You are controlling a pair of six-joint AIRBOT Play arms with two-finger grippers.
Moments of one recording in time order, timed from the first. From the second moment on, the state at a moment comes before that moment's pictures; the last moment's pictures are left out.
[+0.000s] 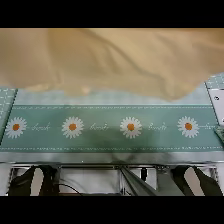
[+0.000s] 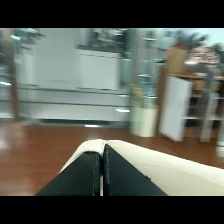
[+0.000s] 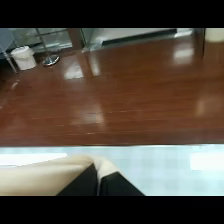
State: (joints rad) left arm 0.49 -0.49 1.54 0.86 -0.98 -1.30; right arm -0.57 -0.76 1.74 -0.80 1.39 1.39
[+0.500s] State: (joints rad) left arm 0.44 -0.30 1.45 1.19 -1.17 -1.45; right arm -0.15 -0.62 1.74 -1.43 1.58 1.52
